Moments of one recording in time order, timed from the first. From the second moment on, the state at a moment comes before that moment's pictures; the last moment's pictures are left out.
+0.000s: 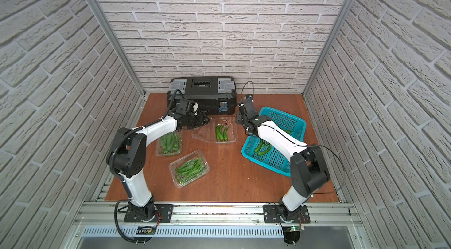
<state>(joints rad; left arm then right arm) -0.40 1.84 1.27 -0.29 0.24 -0.56 0.45 1.76 1.36 -0.38 0.06 0.37</state>
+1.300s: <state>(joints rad) -0.40 1.84 1.27 -0.29 0.22 -0.58 0.50 2.05 1.47 -0.50 -0.24 0.25</state>
